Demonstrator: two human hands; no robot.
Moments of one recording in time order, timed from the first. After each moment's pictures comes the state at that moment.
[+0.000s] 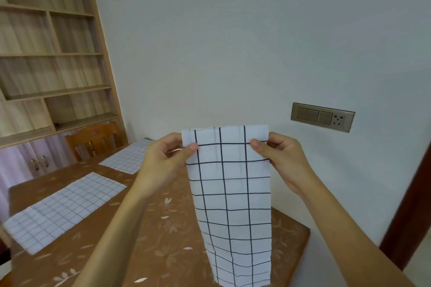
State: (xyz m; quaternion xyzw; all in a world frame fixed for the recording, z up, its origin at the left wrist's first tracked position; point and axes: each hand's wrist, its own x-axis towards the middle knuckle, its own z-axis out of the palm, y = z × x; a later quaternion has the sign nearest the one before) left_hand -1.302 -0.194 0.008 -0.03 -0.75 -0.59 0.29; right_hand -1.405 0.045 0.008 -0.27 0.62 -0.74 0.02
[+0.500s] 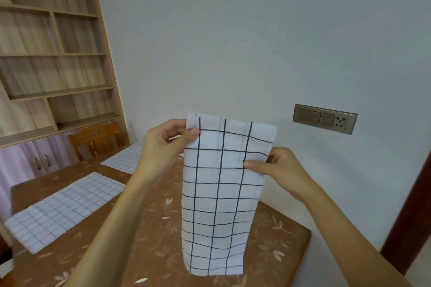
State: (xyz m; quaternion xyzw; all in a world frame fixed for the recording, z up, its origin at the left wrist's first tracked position) left_hand -1.312 -0.199 0.030 -0.04 -0.73 -0.60 0.32; right_hand -1.406 0.047 -0.005 -0.30 0.69 -0.66 0.07
